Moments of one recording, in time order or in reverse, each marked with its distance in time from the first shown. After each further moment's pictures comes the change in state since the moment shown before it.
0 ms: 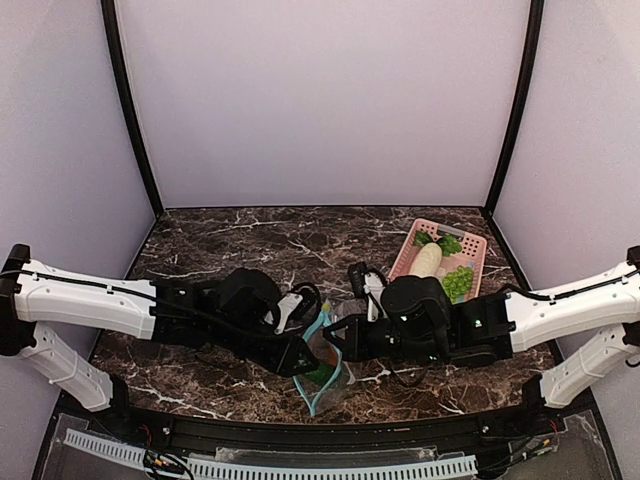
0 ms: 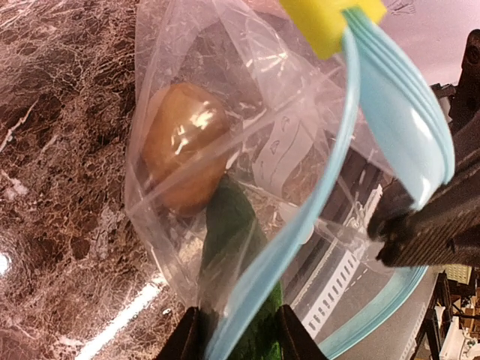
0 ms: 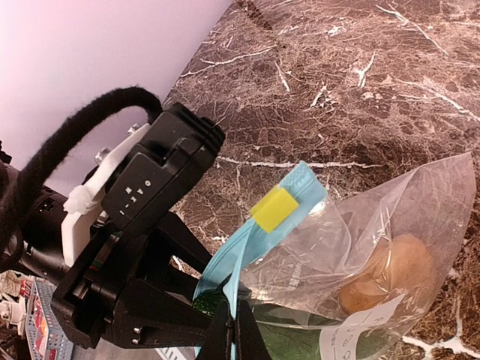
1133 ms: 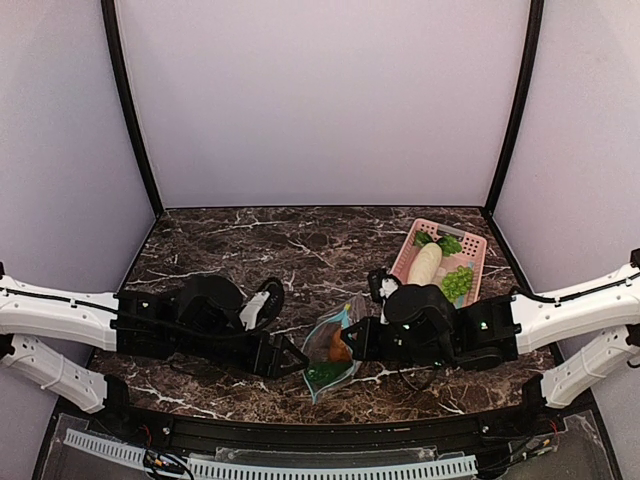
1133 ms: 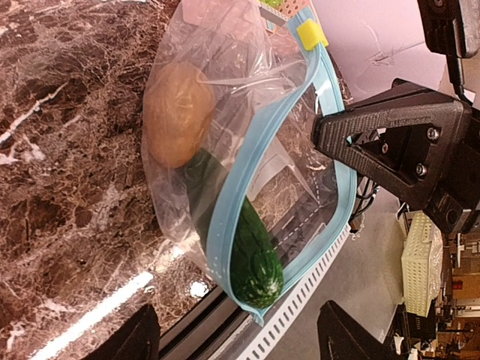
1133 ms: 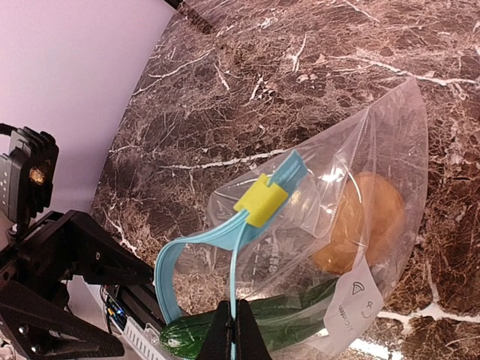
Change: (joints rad) left arm -0.023 -0.221 -0.155 0.071 -0.066 -0.190; right arm 0.005 -0.029 -0.035 -0.101 0.107 0.159
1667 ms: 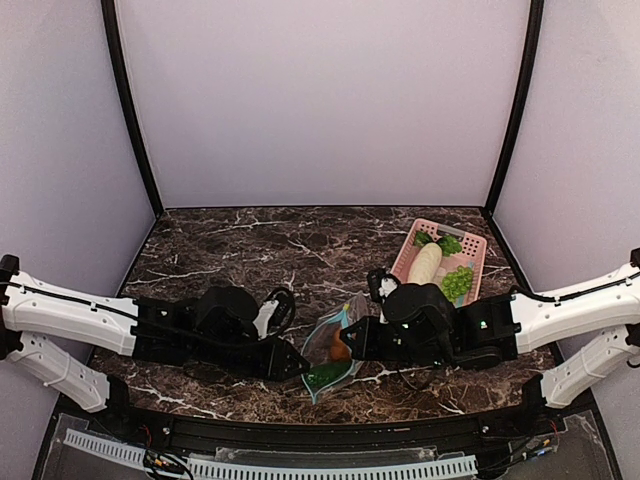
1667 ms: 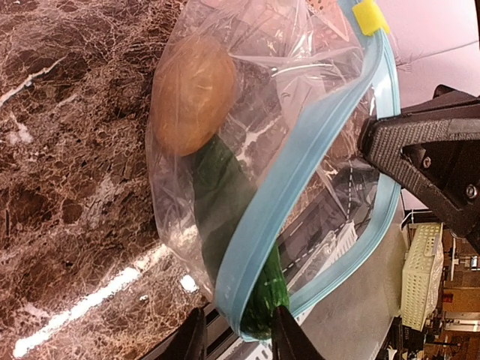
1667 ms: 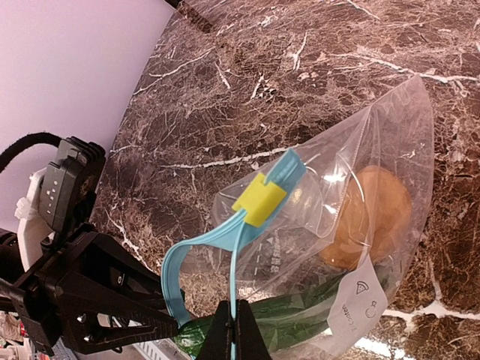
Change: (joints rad) left arm -0.021 0.103 -0.013 0.086 -0.024 -0.085; right arm 0.000 0.006 0.010 -0.010 -0.005 0.013
